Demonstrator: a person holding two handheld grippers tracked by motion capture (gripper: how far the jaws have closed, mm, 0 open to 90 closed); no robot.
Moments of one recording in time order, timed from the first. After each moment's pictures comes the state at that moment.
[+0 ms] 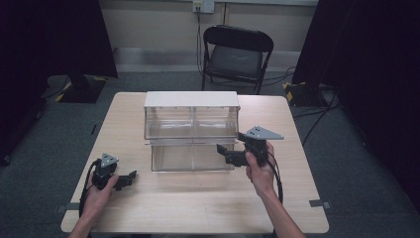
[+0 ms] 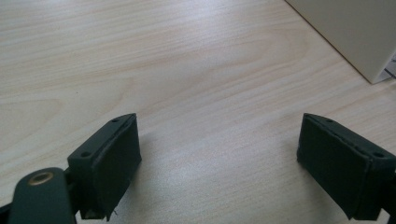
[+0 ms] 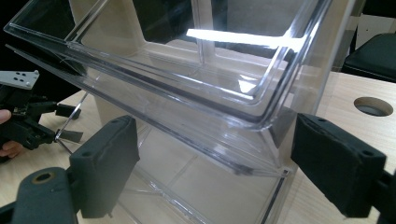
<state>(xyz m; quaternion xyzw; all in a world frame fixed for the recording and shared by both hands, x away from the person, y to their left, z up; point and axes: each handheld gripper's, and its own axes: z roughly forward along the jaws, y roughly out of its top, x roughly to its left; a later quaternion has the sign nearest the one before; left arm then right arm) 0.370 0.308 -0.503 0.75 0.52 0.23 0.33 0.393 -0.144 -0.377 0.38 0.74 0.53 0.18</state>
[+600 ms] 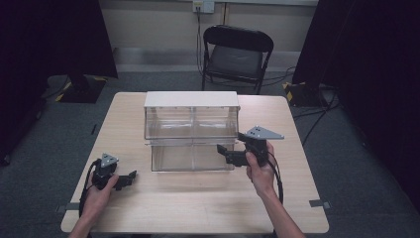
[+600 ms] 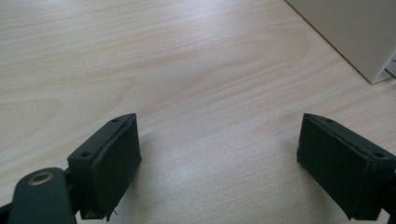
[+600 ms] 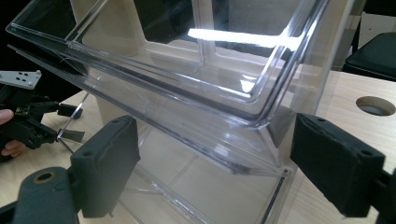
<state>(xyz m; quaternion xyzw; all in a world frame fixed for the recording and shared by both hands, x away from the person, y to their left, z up) 0.370 0.308 -0.503 0.75 0.52 0.23 0.33 0.393 -0.145 -0.378 0.38 0.74 0.53 0.18</state>
